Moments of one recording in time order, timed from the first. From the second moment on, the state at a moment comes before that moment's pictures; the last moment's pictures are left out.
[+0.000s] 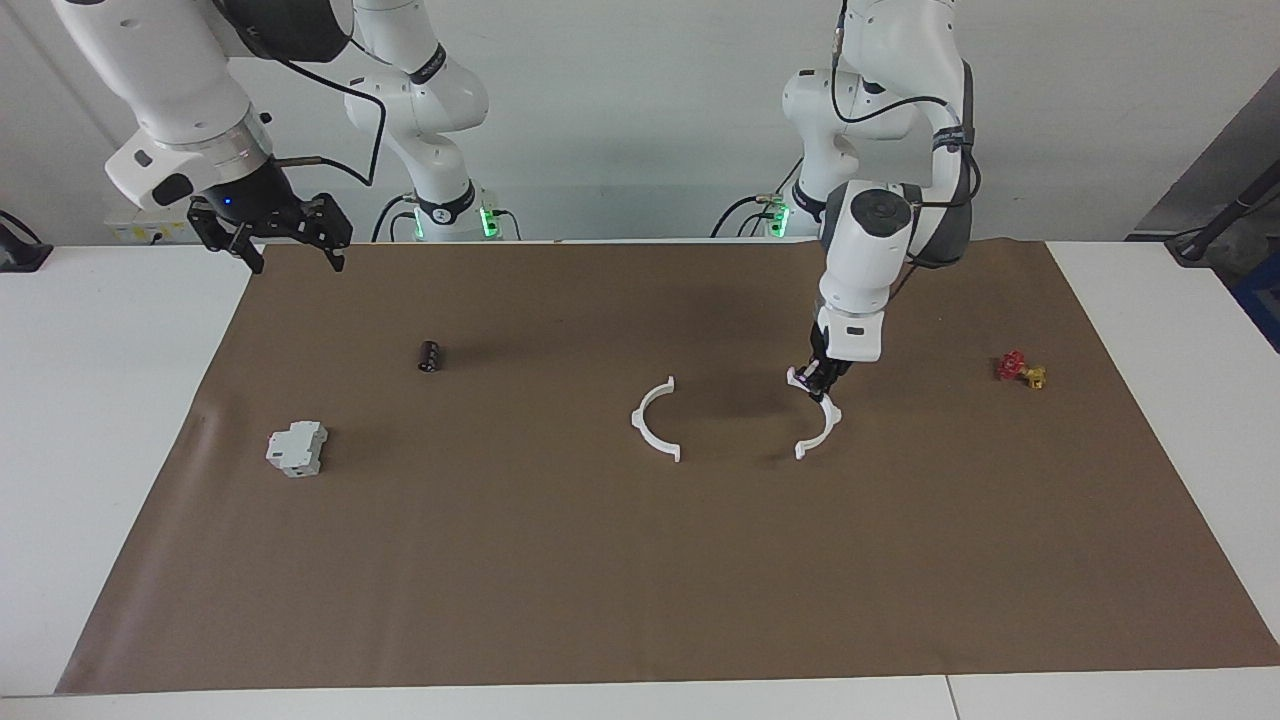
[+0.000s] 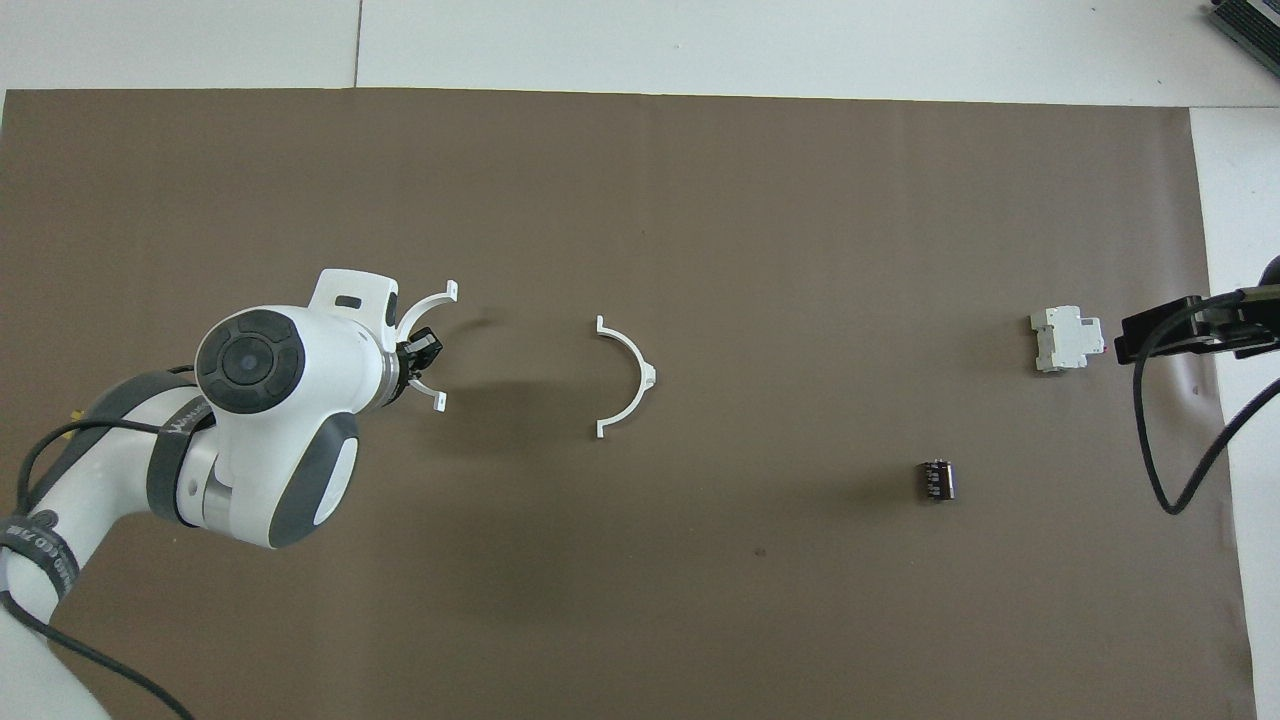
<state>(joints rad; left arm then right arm) -0.38 0.08 0.03 -2.20 0.06 2.40 -0.97 0.10 -0.01 -0.12 -1.57 -0.02 1.49 -0.05</state>
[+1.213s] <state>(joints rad) -0.58 0.25 0.03 -2.12 0.06 2.50 -1.24 0.09 -0.01 -0.12 -1.57 -0.02 1.49 -0.05</state>
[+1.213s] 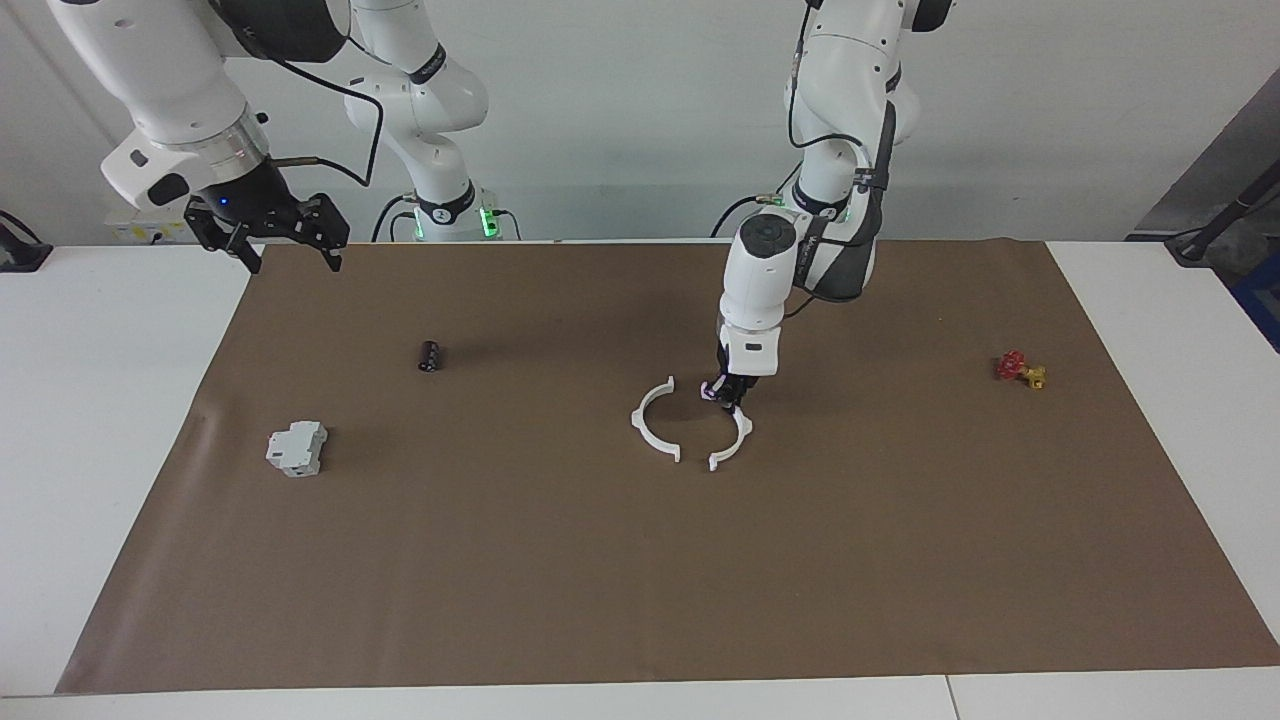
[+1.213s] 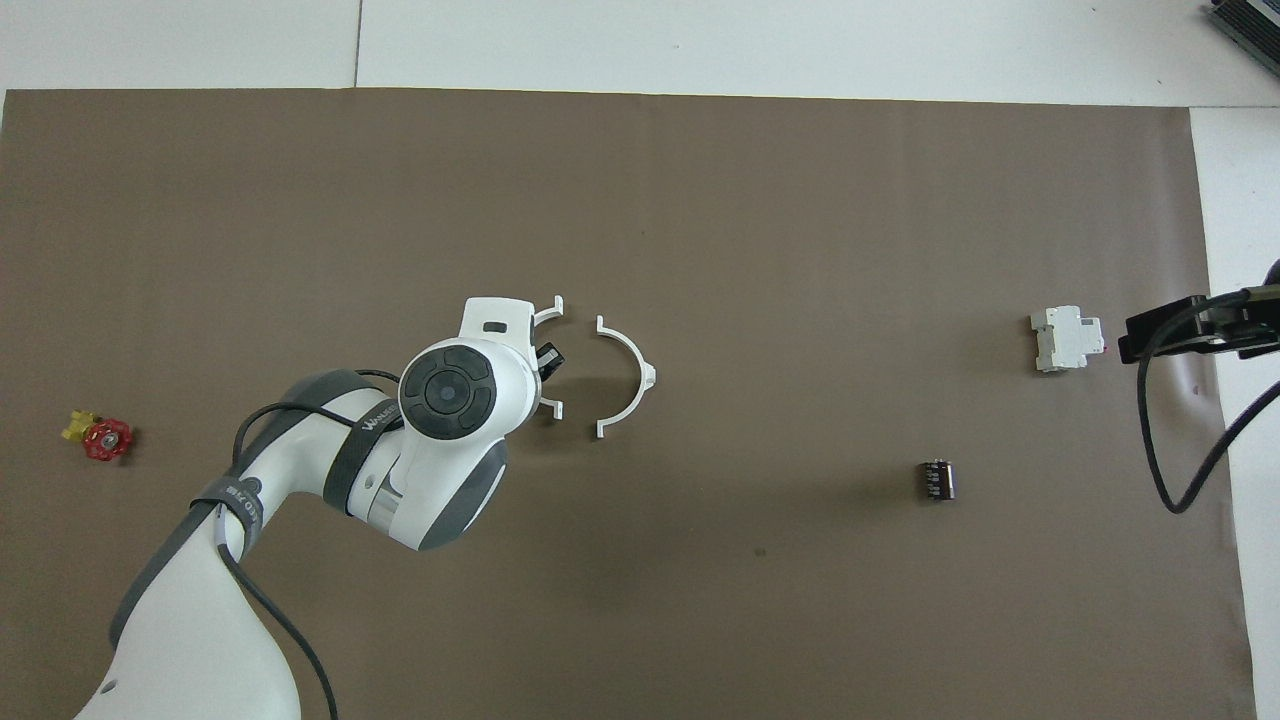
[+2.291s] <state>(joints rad) -0.66 0.26 0.03 -2.13 0.06 2.50 -1.33 0.09 -0.01 -0.12 -1.57 -0.02 1.49 -0.05</state>
